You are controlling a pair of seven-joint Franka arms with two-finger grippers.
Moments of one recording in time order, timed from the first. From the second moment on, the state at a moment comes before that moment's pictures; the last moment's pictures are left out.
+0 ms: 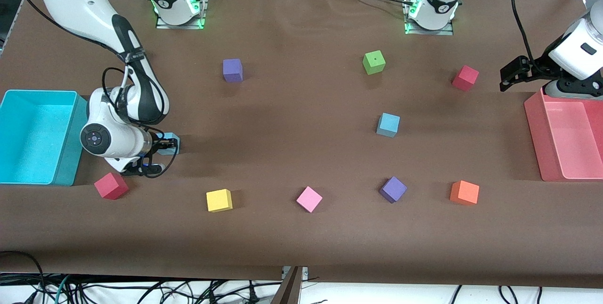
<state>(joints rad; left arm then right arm) 0.13 0.00 -0.18 -1.62 0.02 1.62 0.01 0.17 0.59 -0.04 -1.73 0.04 2.11 0.05</state>
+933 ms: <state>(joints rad) 0.13 0.00 -0.18 -1.62 0.02 1.62 0.01 0.67 0.71 0.07 -1.41 0.04 2.12 0.79</state>
